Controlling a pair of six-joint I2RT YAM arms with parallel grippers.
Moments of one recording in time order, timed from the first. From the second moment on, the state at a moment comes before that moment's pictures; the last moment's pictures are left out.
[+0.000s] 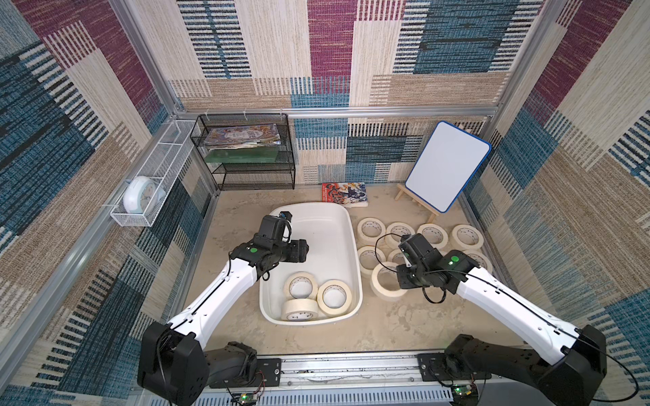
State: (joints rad) left arm -0.35 1.26 0.98 -0.56 0.13 -0.25; right arm 0.66 1.13 0.91 -0.98 0.13 0.48
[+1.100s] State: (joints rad) left arm -0.41 1.17 0.80 -0.75 0.10 -0.35; right arm 0.69 1.34 0.65 -0.46 0.07 0.53
